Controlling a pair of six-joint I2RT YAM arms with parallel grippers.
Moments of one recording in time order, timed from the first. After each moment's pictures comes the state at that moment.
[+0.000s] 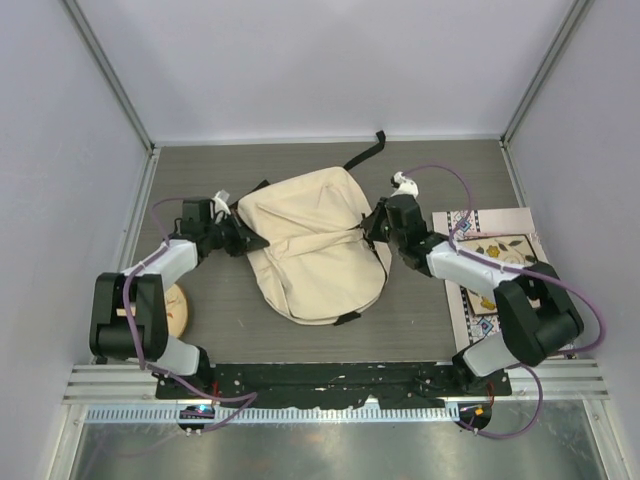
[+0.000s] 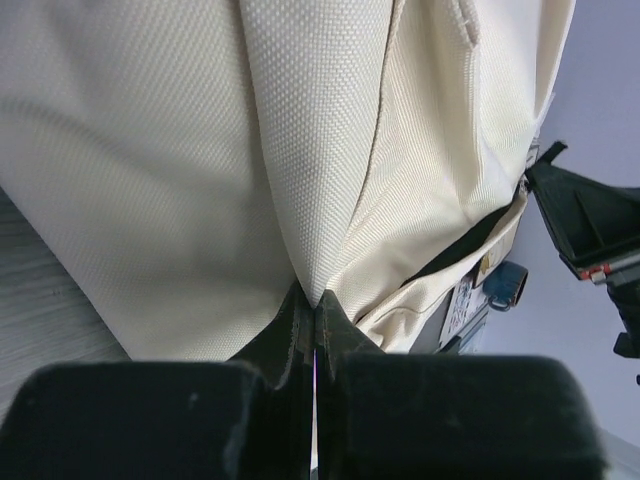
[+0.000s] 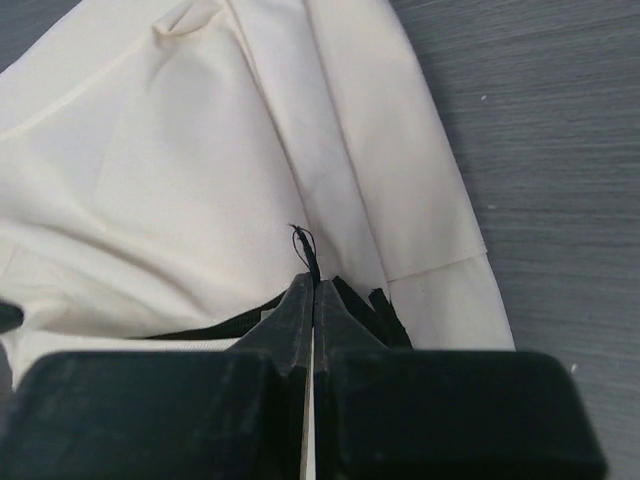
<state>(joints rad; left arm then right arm) -0.04 1.47 0.75 -0.07 0.64 -0.69 0.50 1.51 0.82 0.18 0.12 0.60</state>
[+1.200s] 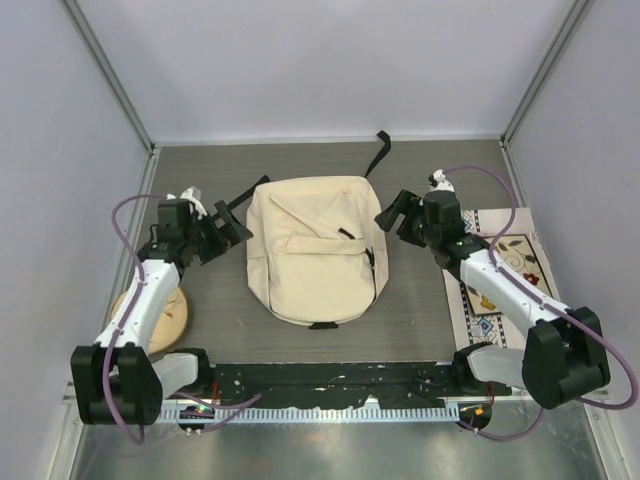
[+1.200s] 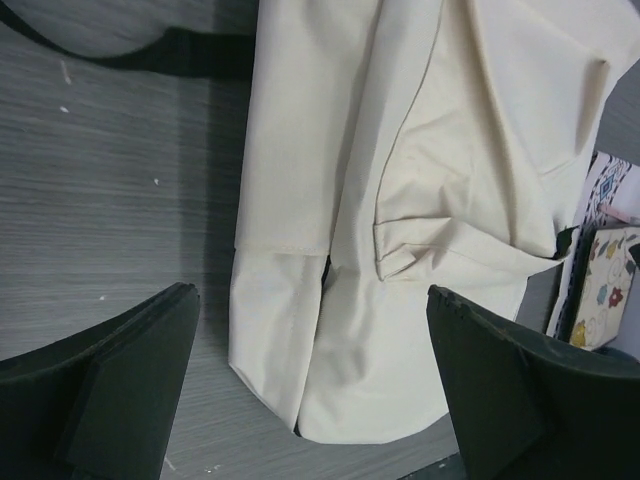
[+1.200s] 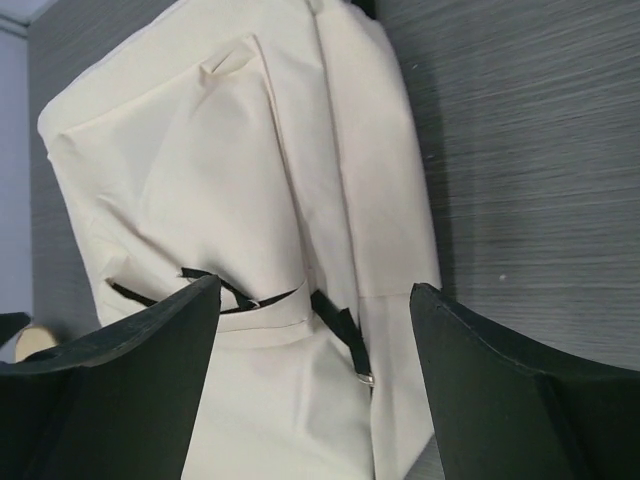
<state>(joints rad) -0.01 1.11 0.82 -0.43 0.31 -0.54 0.34 1.21 0.79 -0.11 -0.01 0.67</state>
